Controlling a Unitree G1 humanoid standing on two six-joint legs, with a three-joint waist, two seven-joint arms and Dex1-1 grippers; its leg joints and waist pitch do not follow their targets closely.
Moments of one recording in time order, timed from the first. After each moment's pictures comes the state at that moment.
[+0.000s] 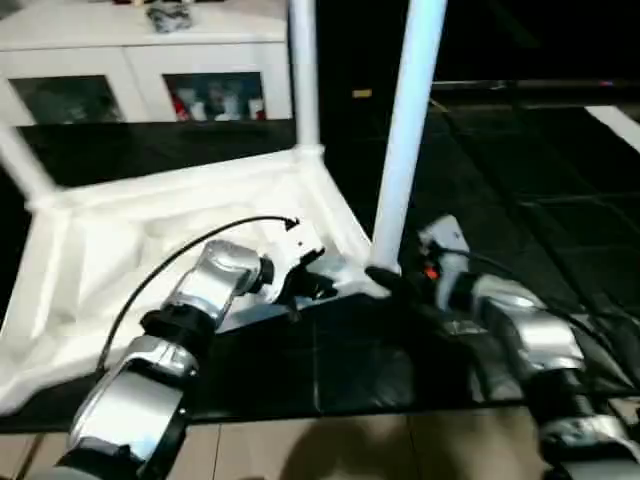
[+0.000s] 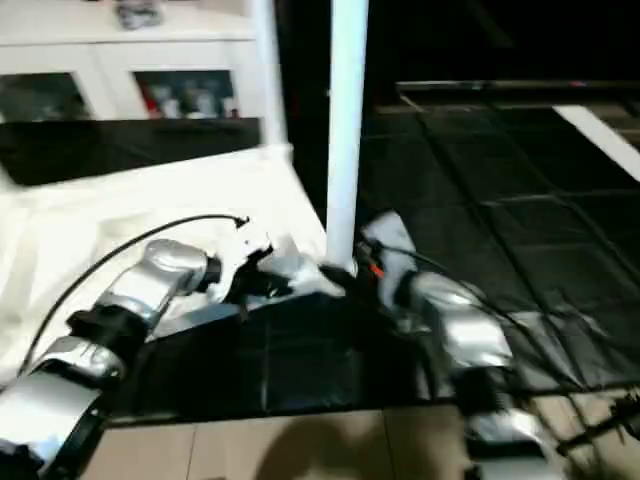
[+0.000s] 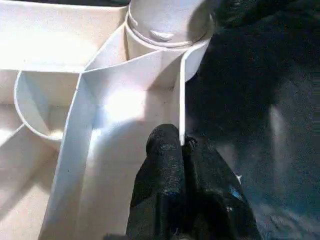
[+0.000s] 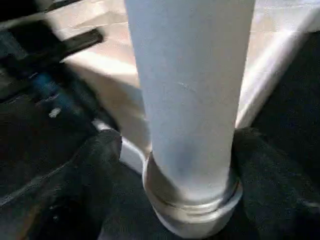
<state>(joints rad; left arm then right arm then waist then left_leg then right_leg) -0.75 0.26 -0.28 0.80 0.07 0.15 -1.20 -0.42 -0.37 0.04 0.43 0.20 0.28 1.03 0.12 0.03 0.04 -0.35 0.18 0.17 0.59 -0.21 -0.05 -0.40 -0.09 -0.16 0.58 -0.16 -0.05</state>
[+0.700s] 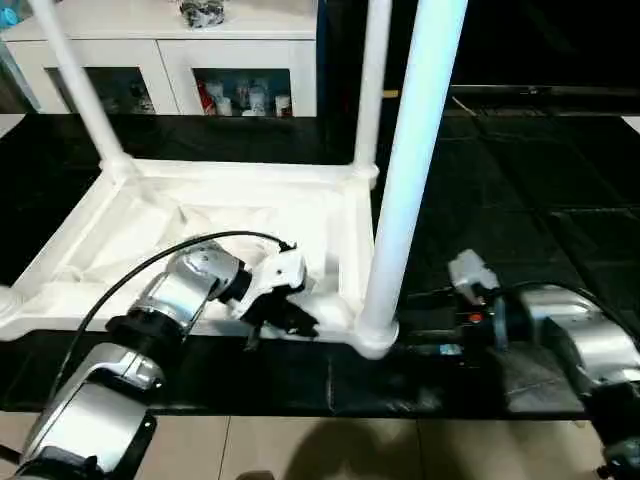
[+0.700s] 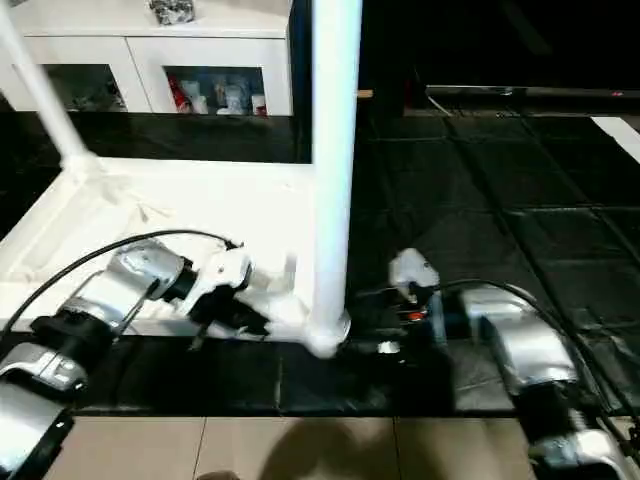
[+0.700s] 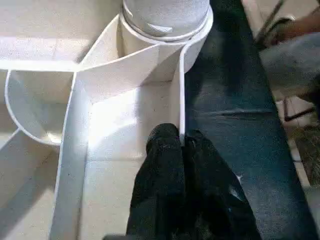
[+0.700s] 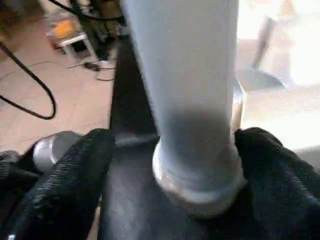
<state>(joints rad) -0.72 0.38 -0.39 0.72 0.08 0.01 -1.50 -0.42 -0.50 0.17 0.37 0.27 0.29 1.45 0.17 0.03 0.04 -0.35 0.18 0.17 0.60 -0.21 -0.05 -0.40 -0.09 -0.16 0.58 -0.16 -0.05</state>
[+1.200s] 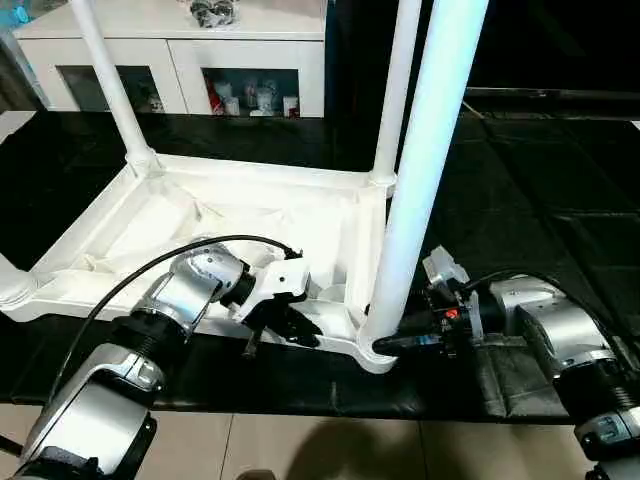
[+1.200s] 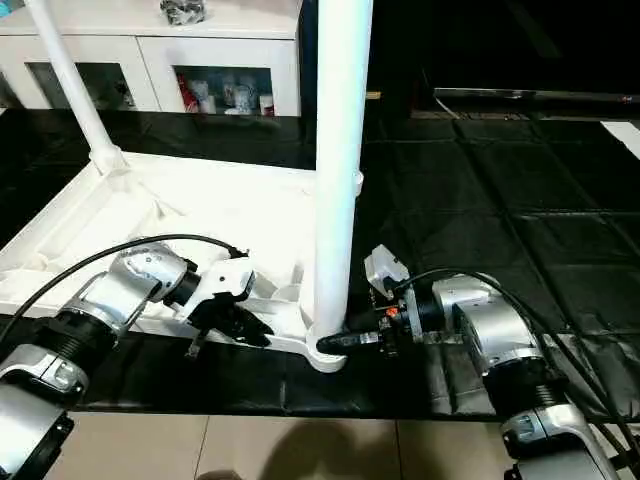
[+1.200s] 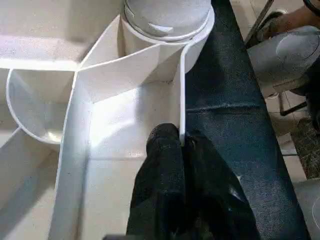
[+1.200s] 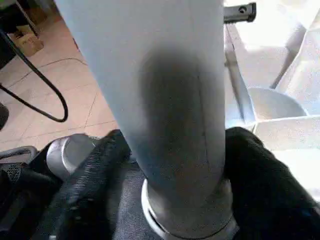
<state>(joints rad) -0.72 0.38 -0.40 0.71 0.08 -0.01 -1.51 -0.48 -0.46 0.21 0.46 0.26 0.27 1.49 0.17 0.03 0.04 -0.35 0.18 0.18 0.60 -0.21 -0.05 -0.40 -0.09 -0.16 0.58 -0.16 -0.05</state>
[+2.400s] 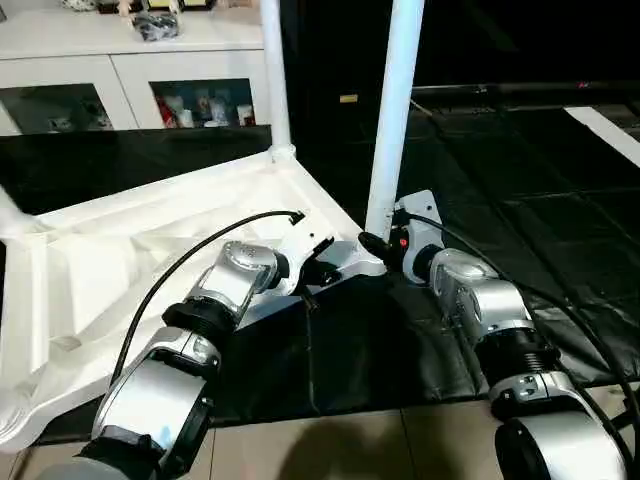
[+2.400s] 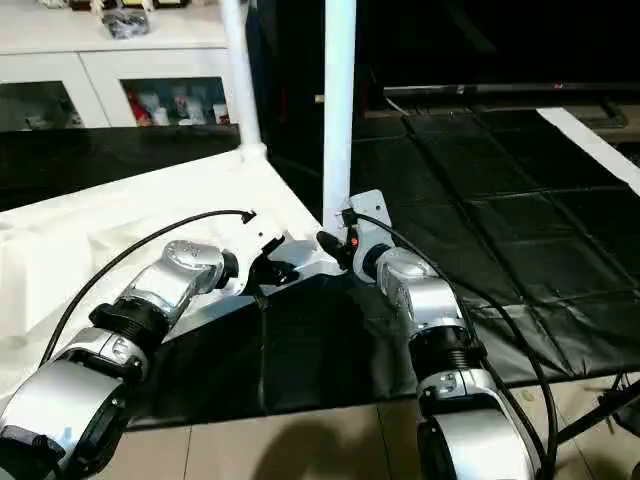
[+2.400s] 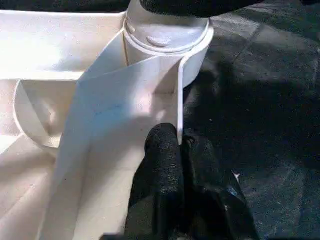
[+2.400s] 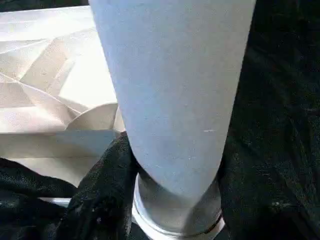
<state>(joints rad) -0.83 0.13 -0.19 0.95 0.09 0.22 -0.87 -0.63 -0.11 -0.01 0.62 0.07 0.34 0.49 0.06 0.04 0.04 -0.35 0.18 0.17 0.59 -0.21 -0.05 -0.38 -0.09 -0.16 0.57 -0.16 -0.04</state>
